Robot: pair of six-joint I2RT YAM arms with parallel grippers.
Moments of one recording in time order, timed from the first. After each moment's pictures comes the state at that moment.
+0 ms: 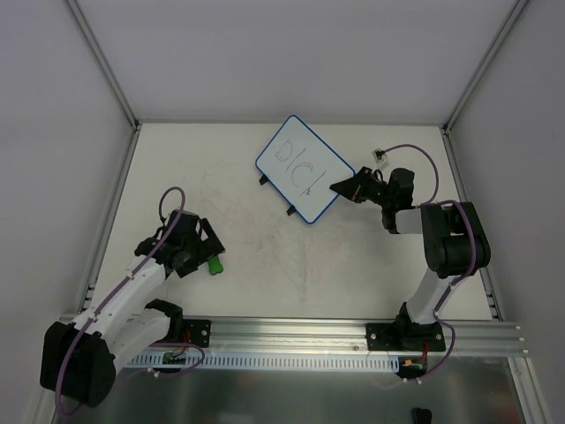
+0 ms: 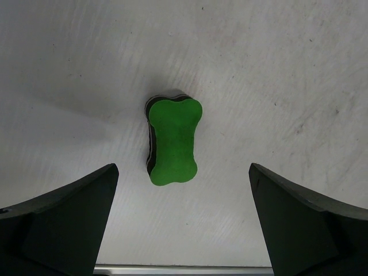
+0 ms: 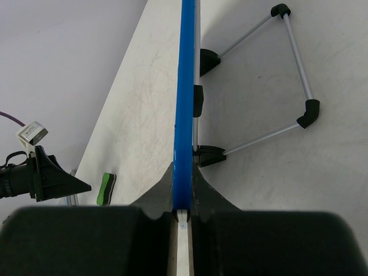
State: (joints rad) left arm -0.31 0.92 0.52 -0.65 -0.07 -0.85; right arm 0.12 1.80 0.72 0.88 -0.80 0.73
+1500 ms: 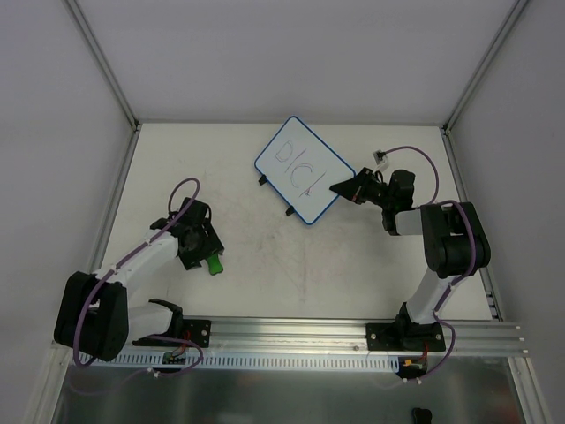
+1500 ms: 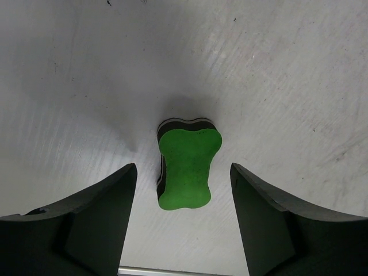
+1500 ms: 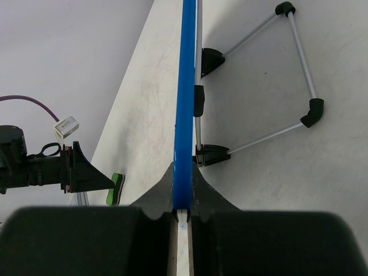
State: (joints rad) left arm -0.30 1.20 0.62 -0.65 -0.08 -0.82; right arm 0.11 1.80 0.71 0.91 -0.81 0.78
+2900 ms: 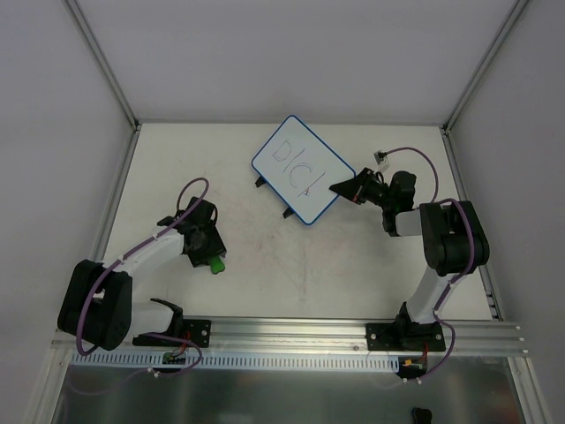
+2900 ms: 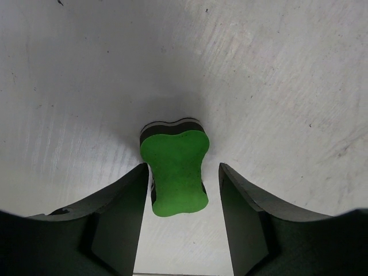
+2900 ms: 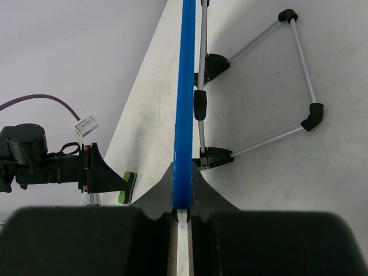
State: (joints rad) left arm -0.34 1.27 0.63 -0.60 -0.07 -0.80; right arm 0.10 1.81 0.70 0.99 -0.84 0.84
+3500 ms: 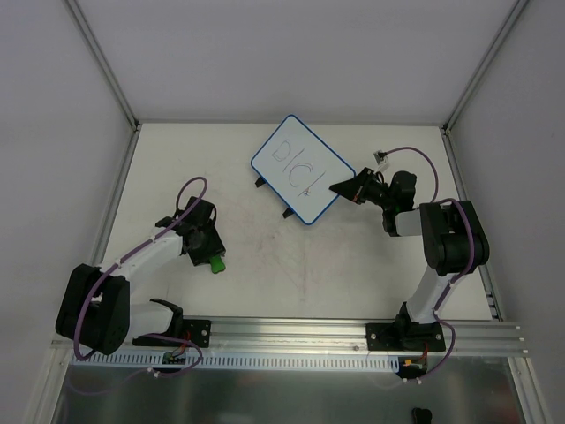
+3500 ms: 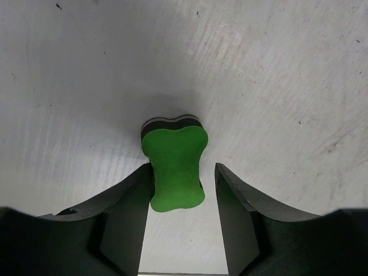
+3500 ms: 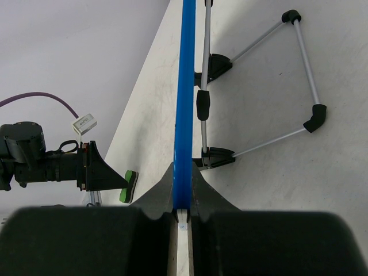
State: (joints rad) left arm -0.34 1.24 0.63 -0.60 -0.06 -0.80; right arm 0.10 1.82 0.70 1.00 -0.85 0.85
